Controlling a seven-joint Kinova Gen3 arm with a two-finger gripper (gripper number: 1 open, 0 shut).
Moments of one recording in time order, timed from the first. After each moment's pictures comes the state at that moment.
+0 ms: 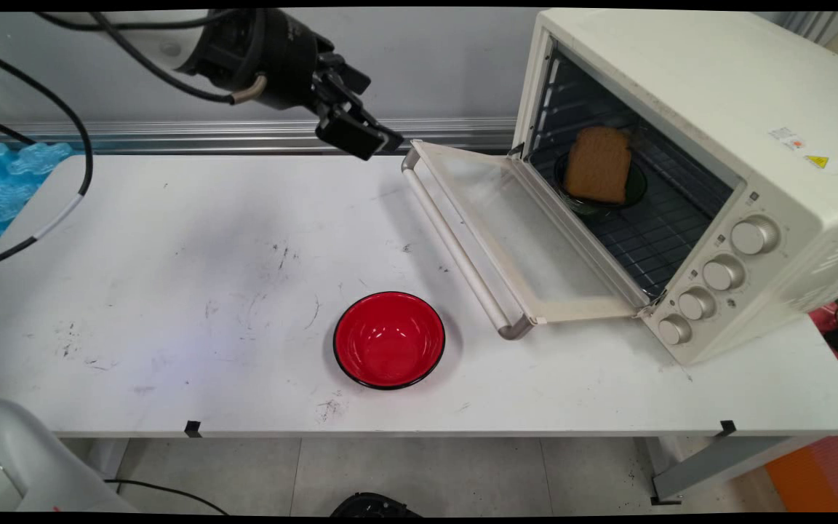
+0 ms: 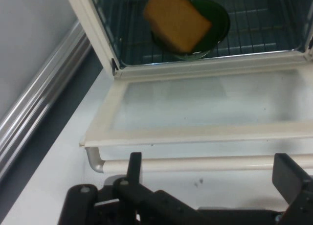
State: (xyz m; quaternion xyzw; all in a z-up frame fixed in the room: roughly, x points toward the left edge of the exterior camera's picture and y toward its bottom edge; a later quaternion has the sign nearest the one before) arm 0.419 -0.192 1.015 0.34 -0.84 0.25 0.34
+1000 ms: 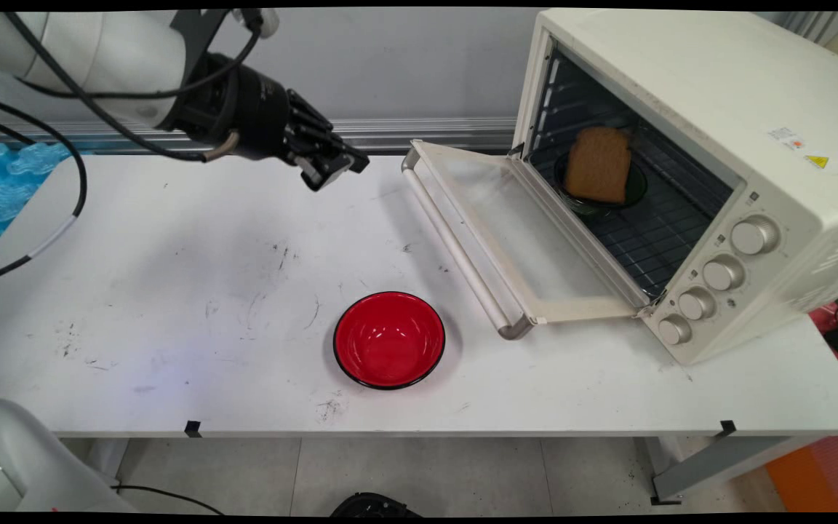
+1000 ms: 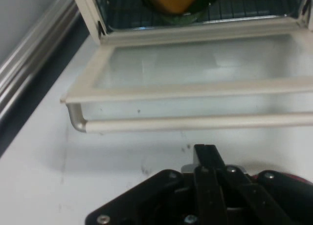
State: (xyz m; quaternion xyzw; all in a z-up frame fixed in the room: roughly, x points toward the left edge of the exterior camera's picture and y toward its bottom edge) arm 0.442 -0.172 0.974 0.35 -0.85 0.22 0.33
